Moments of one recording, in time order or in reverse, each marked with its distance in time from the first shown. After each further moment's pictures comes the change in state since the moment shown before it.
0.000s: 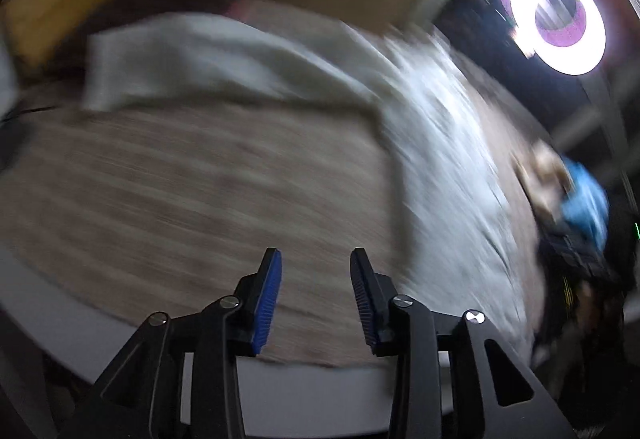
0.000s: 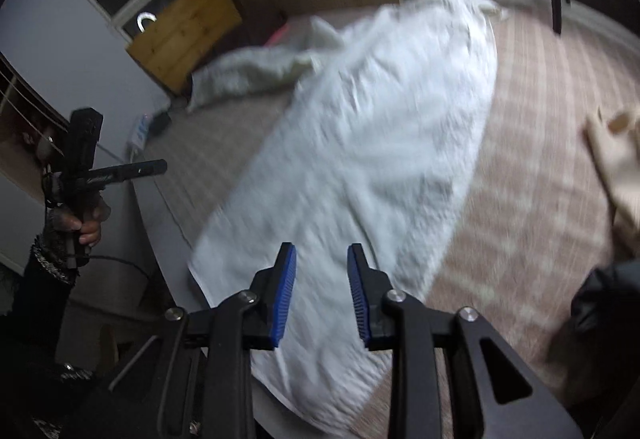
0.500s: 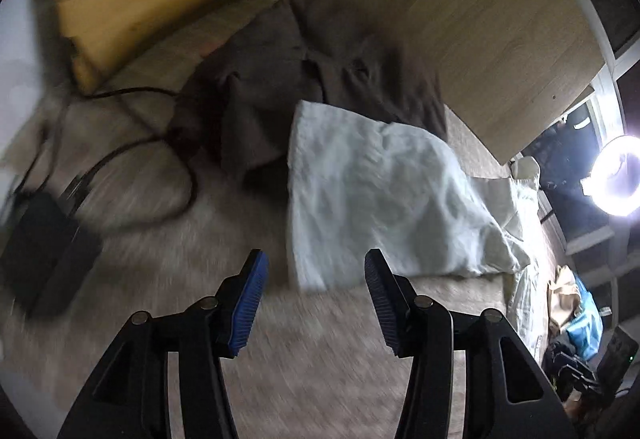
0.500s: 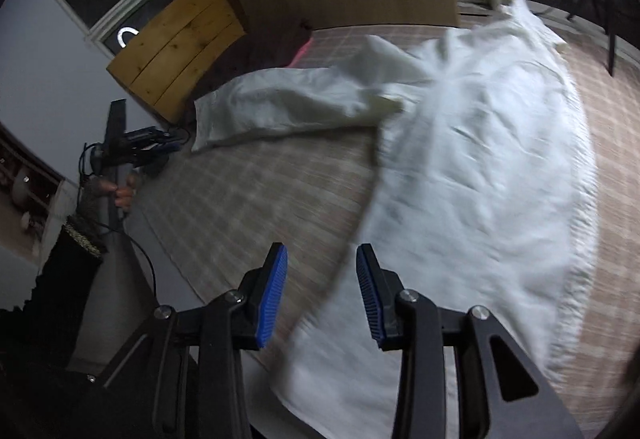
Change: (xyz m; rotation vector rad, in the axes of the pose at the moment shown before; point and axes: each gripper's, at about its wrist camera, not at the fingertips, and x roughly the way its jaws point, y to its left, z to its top) left arm 0.047 0.225 0.129 -0.197 -0.015 -0.079; right arm 0.097 0.121 0.082 0.072 -0.020 -0.083
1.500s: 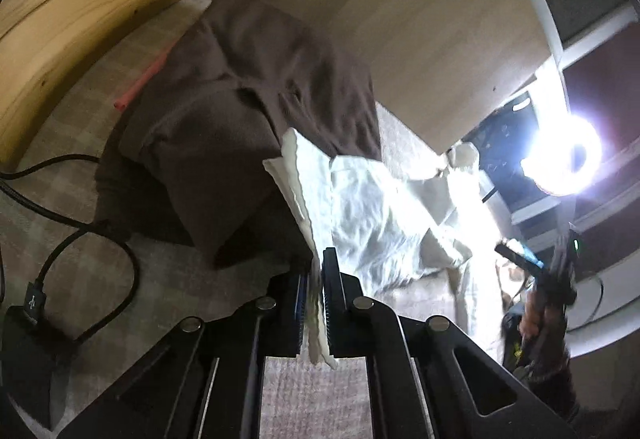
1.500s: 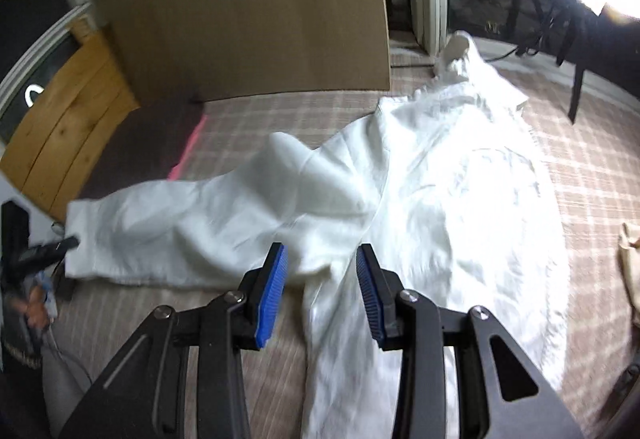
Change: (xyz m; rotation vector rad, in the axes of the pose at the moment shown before) left arm -0.008 -0.004 0.030 0.091 0.050 -0.210; right arm 0.061 -0.045 0.124 0.172 -0.113 -0.307
